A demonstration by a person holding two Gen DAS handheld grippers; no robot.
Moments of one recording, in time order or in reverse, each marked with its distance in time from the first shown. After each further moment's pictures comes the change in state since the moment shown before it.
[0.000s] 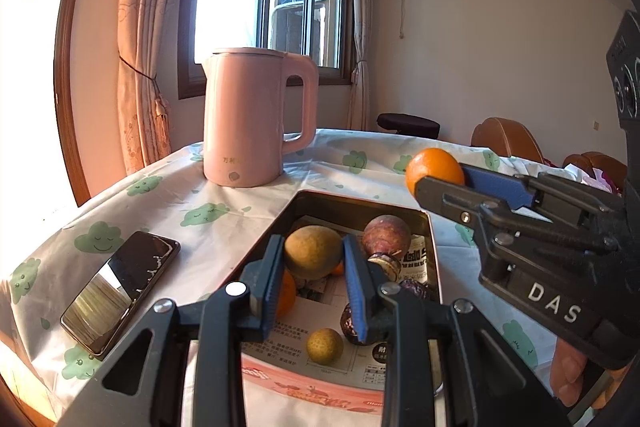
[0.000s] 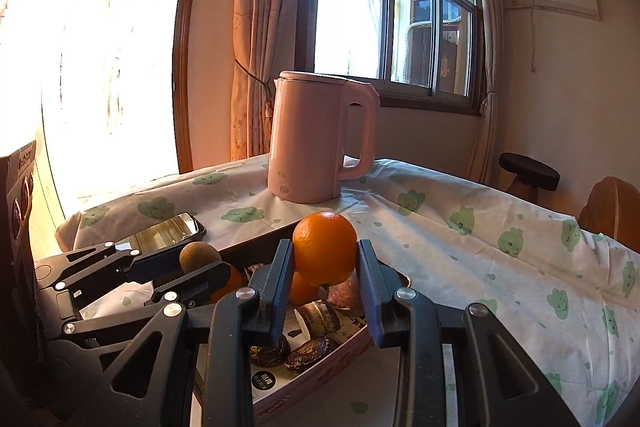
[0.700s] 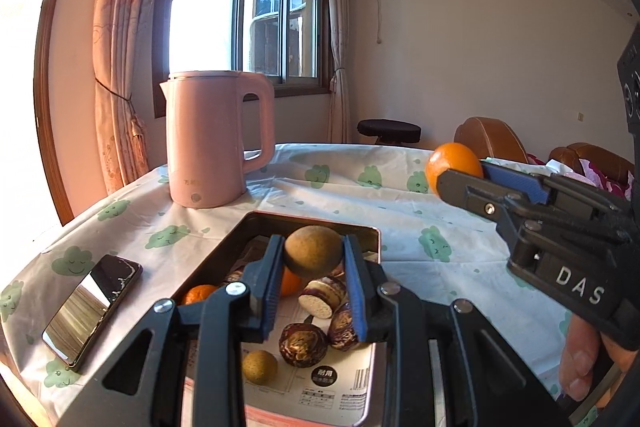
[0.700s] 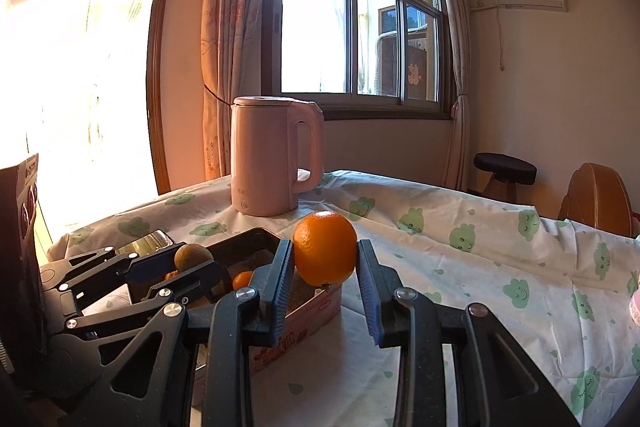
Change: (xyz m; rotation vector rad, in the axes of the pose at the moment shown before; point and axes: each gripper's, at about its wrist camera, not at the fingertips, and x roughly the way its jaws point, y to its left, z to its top) left arm 0.000 -0.043 0.010 0.052 -0.033 -0.046; right arm -0.040 -0.048 -0.009 0.070 -0.065 -0.067
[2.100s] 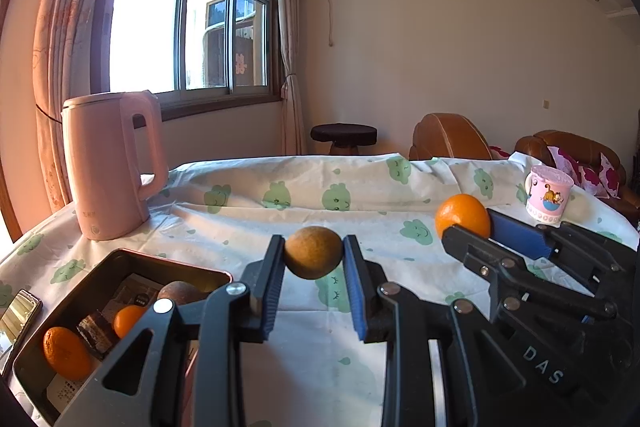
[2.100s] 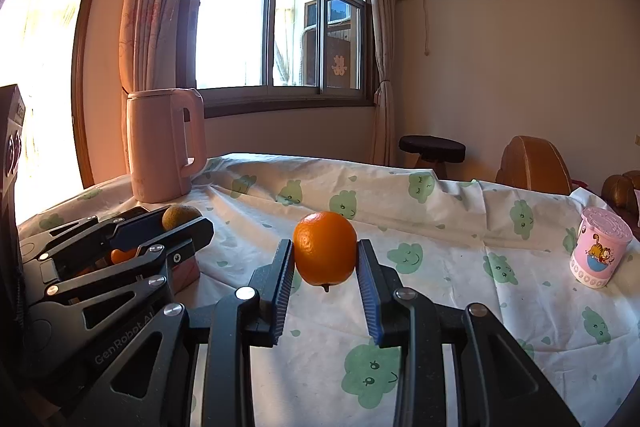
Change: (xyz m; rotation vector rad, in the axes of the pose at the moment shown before) left arm 0.056 -0.113 0.017 0.077 -0.036 -0.140; right arm -0.020 -0.103 -0.040 0.088 0.015 -0.262
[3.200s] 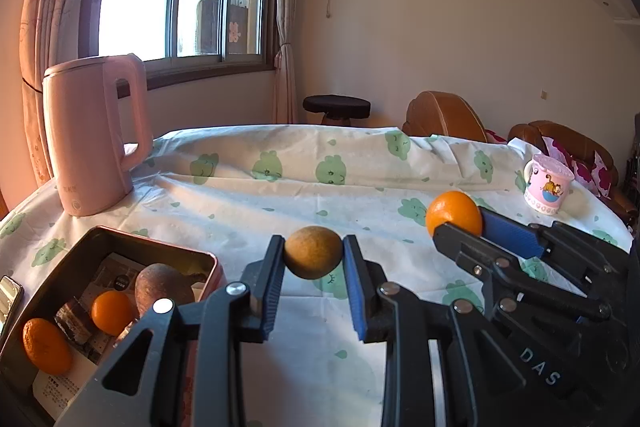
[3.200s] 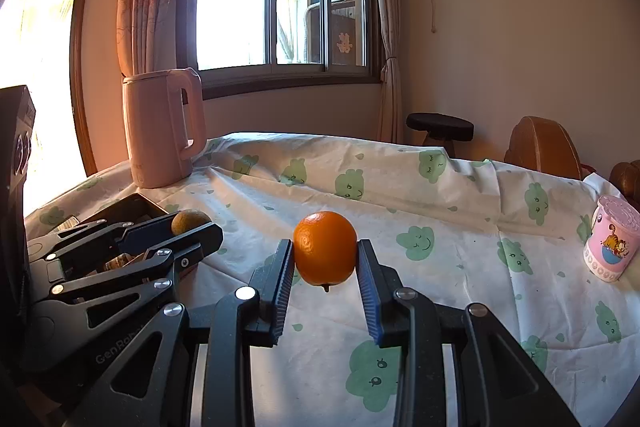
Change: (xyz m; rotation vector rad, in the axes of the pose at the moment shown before) left arm 0.025 0.006 0.001 -0.036 0.118 -0.044; right arm 0.022 -0.002 0.001 0.012 0.091 0.030
